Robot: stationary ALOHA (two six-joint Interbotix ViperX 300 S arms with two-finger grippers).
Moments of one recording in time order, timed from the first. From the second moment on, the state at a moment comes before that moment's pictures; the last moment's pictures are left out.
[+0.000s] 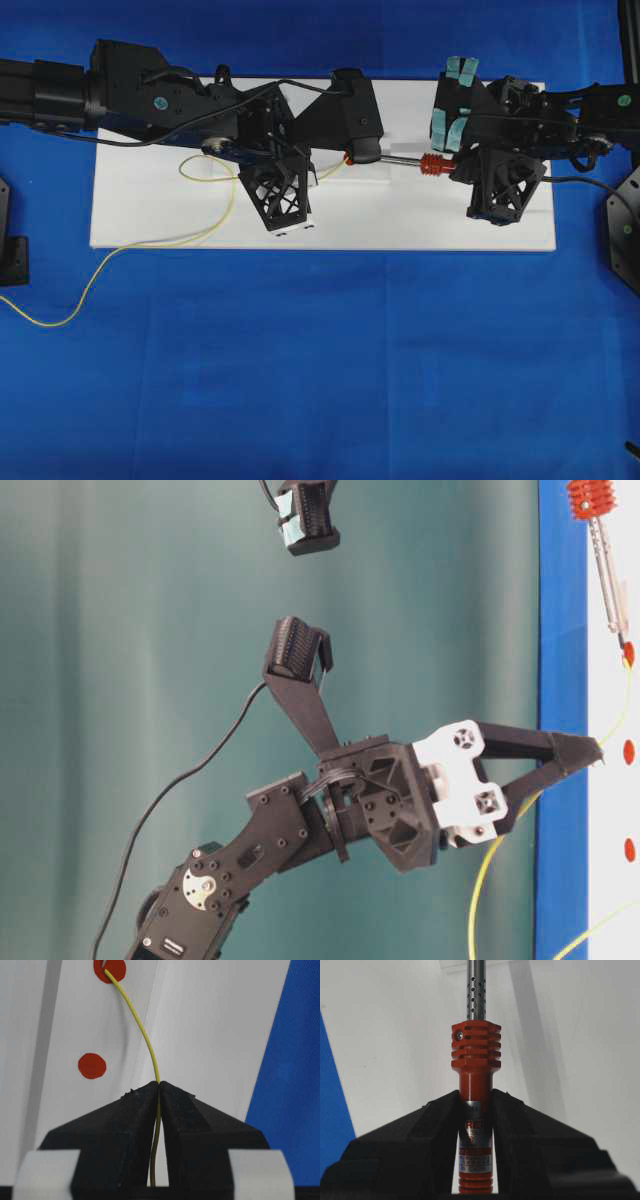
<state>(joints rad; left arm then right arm) 0.11 0.21 0.25 0.01 0.63 -0.12 -0.24 -0.26 0.86 0.04 0.49 0.10</state>
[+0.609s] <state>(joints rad) 0.12 0.17 0.26 0.01 0.65 -0.12 -0.23 -0.26 0.86 0.04 0.49 0.10</state>
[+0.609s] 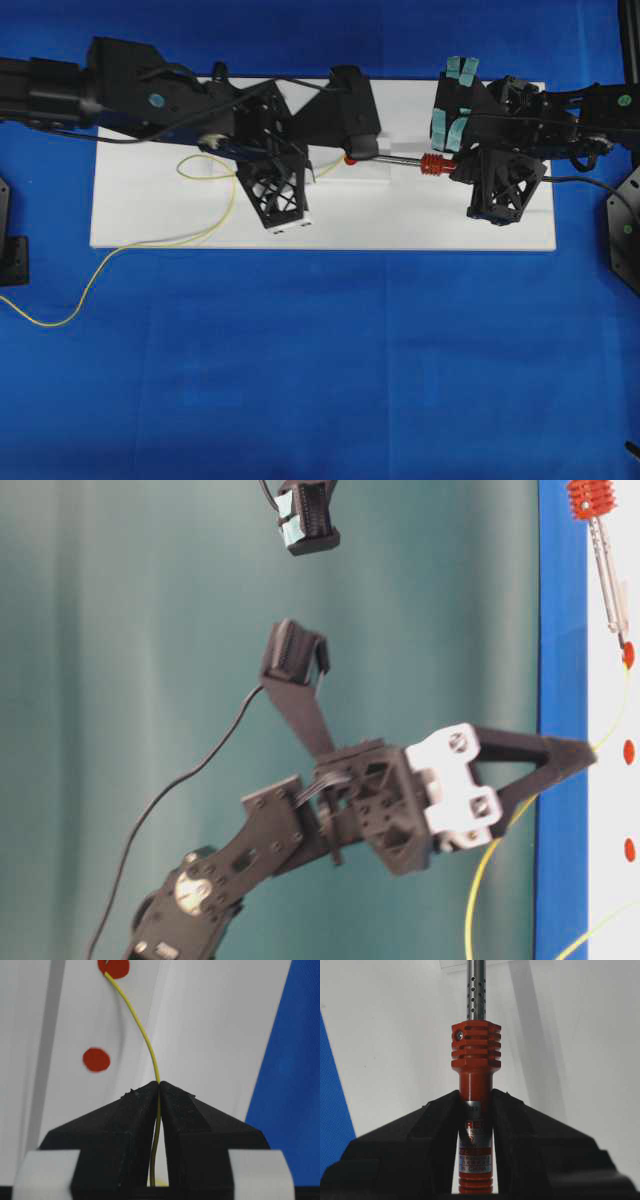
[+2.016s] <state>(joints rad) 0.14 -0.27 0.63 0.01 0.47 -0.14 -0.23 -0.63 1.02 0.04 0.43 0.17</state>
